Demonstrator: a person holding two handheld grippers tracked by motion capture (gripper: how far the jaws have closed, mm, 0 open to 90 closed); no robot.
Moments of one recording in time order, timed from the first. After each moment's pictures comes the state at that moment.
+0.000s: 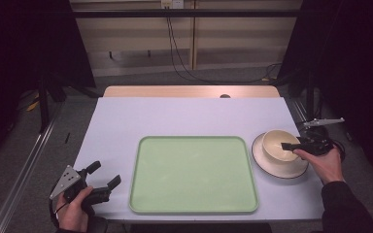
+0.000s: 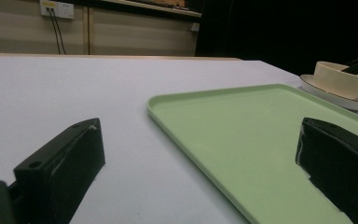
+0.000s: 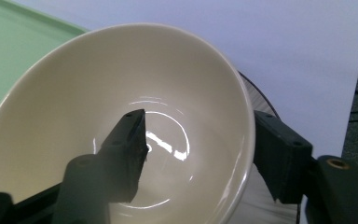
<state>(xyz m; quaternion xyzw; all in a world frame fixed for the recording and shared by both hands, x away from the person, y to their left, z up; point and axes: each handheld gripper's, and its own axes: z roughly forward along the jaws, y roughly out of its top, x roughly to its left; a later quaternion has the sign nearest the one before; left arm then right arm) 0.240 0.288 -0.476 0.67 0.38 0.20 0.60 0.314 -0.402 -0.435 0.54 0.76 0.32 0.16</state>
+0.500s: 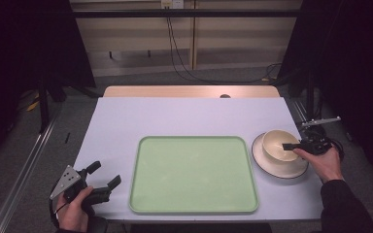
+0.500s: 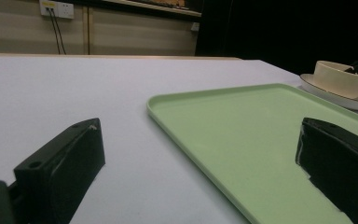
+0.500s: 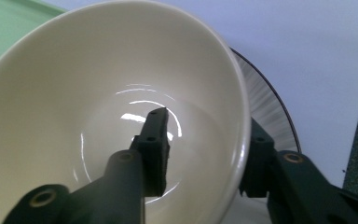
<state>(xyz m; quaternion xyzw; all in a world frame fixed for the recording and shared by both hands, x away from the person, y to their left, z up) 0.240 0.288 -0.476 0.67 0.38 0.20 0.60 0.322 -0.406 -0.442 0.55 0.76 0.30 0.13</state>
